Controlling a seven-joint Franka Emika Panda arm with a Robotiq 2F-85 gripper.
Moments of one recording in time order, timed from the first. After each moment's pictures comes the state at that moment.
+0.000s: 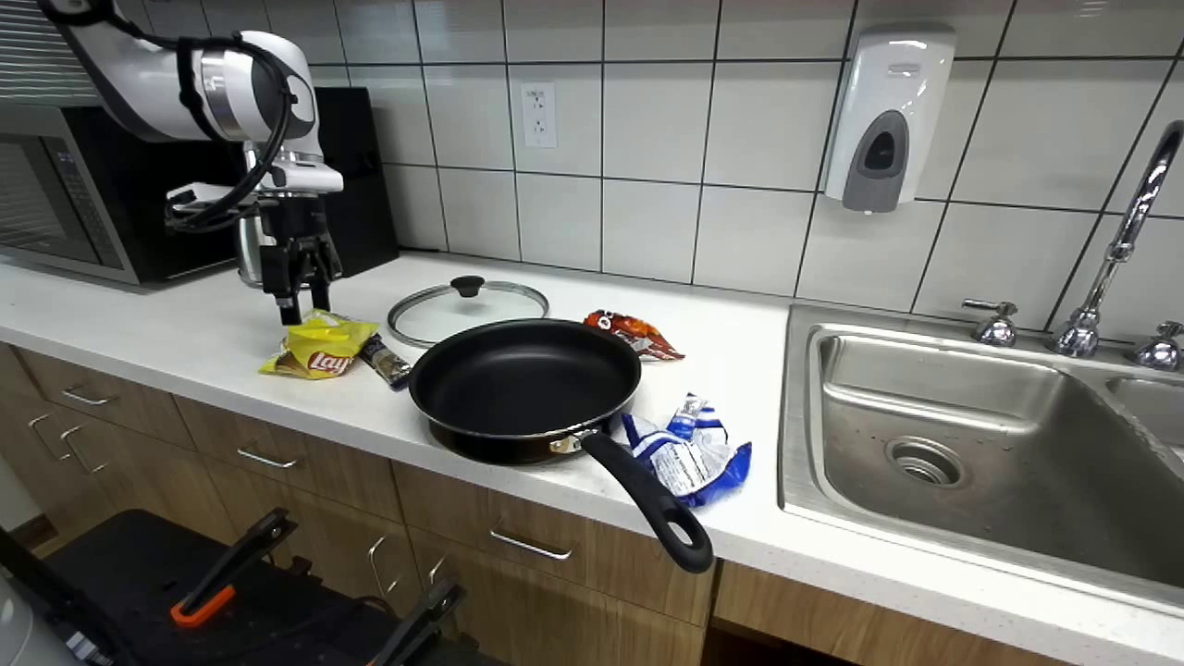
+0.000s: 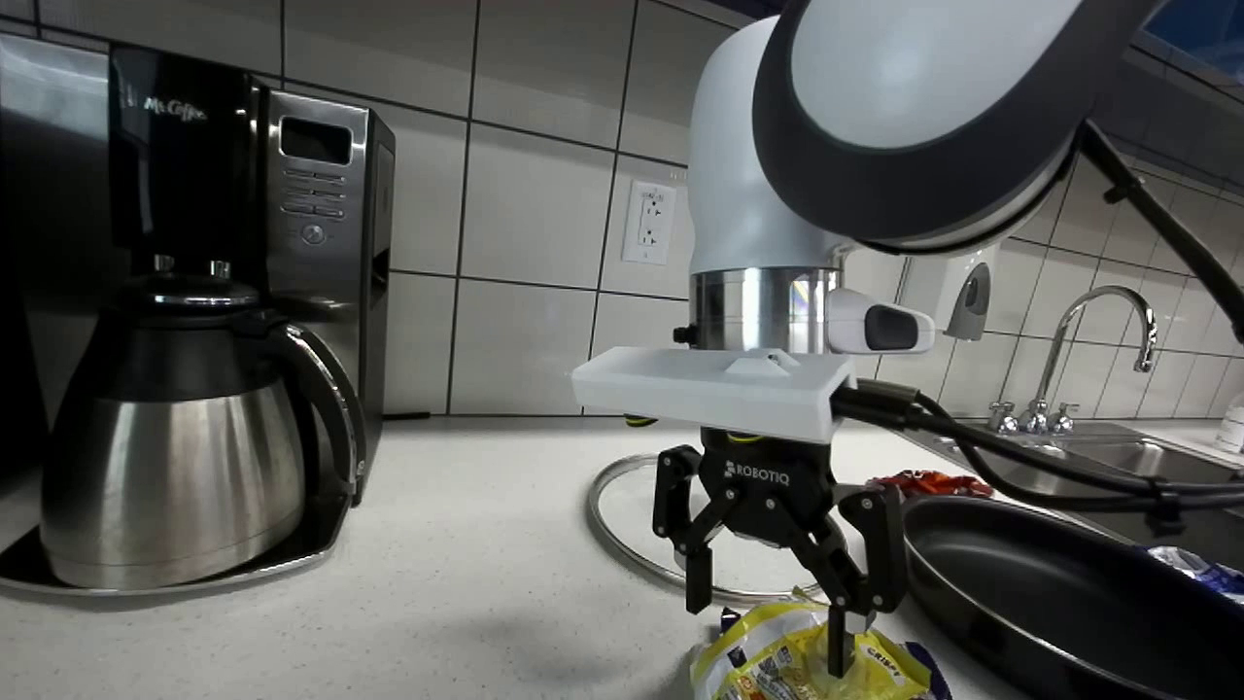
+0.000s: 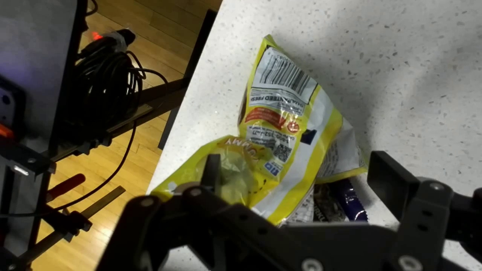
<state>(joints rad) 0.39 0.37 0.14 -2.06 -0.03 2.22 1.59</state>
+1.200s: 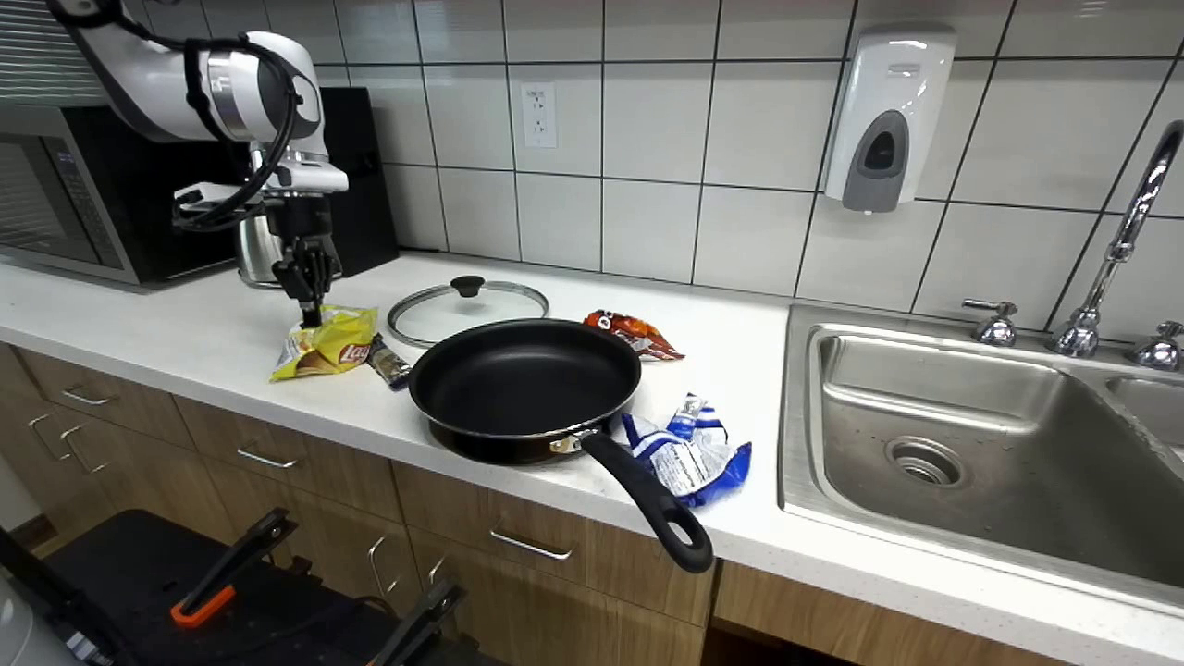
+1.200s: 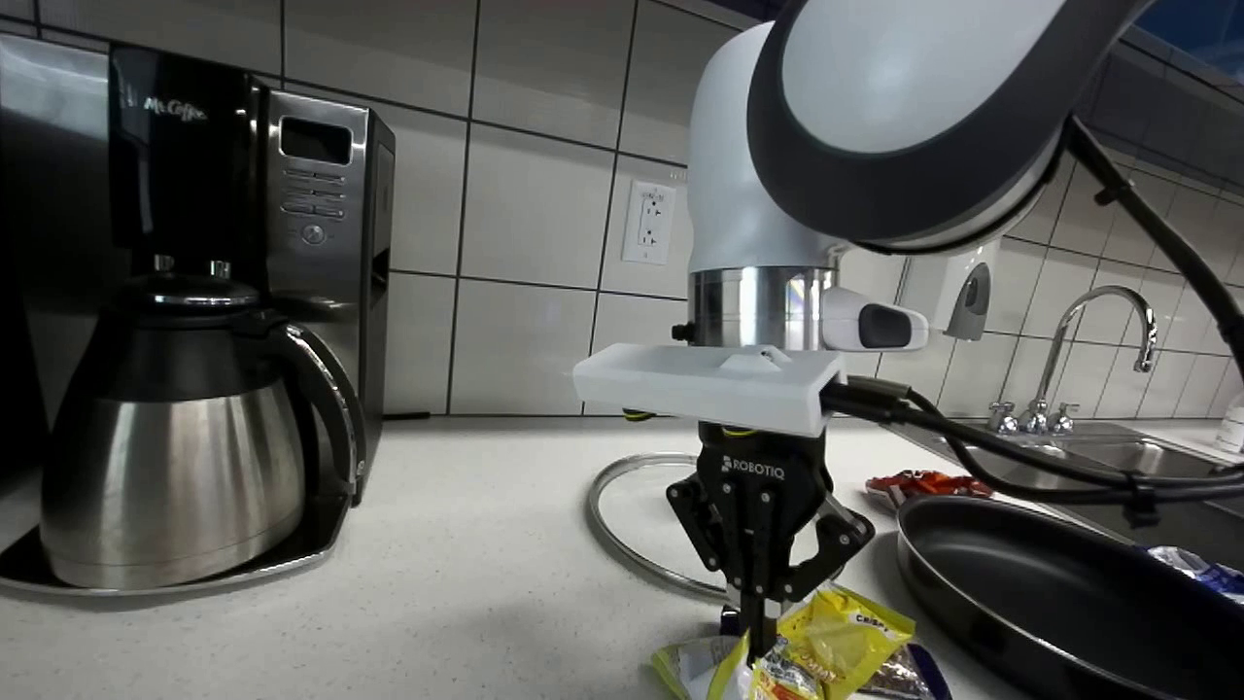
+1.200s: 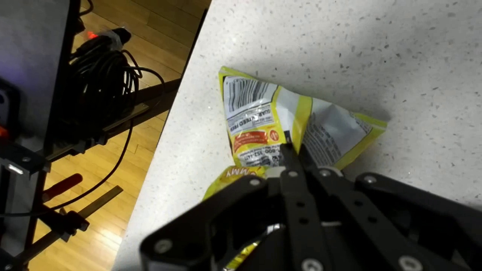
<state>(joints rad) 0.39 0.38 0.13 -2.05 -0.03 2.21 1.59</state>
